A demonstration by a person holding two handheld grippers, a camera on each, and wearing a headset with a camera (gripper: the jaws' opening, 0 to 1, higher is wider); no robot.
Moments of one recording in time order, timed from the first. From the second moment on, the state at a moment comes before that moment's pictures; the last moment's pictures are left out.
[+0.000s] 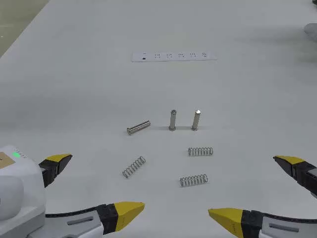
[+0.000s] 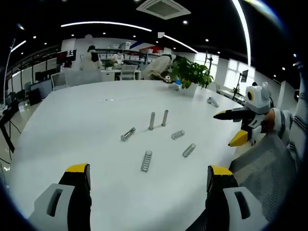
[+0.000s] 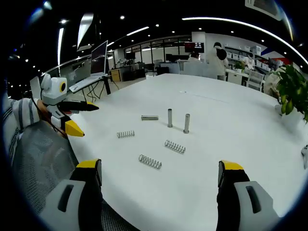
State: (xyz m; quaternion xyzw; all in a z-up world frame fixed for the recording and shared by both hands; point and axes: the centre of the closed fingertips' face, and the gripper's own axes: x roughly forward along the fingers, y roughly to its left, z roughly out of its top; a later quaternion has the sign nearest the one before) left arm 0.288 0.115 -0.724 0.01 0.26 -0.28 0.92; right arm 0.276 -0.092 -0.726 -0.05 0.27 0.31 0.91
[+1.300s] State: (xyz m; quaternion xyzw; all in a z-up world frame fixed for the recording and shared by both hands) left arm 0.290 0.121 -0.726 0.02 0.27 -0.28 0.92; right arm 0.273 -0.096 -0.730 -0.07 0.28 0.32 0.90
